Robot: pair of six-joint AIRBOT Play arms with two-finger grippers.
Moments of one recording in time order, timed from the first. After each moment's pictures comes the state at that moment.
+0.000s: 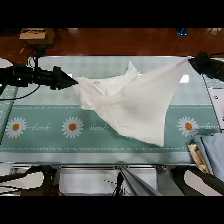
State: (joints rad) left arm 0.10 -1.42 1.19 0.49 -1.40 -1.12; right arm -0.27 -1.14 1.05 -0.72 0.64 1.26
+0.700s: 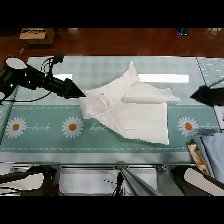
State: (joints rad) left arm 0.00 -1.43 1.18 0.61 -1.47 -1.12; right arm -0.51 -1.18 0.97 -1.14 1.22 1.28
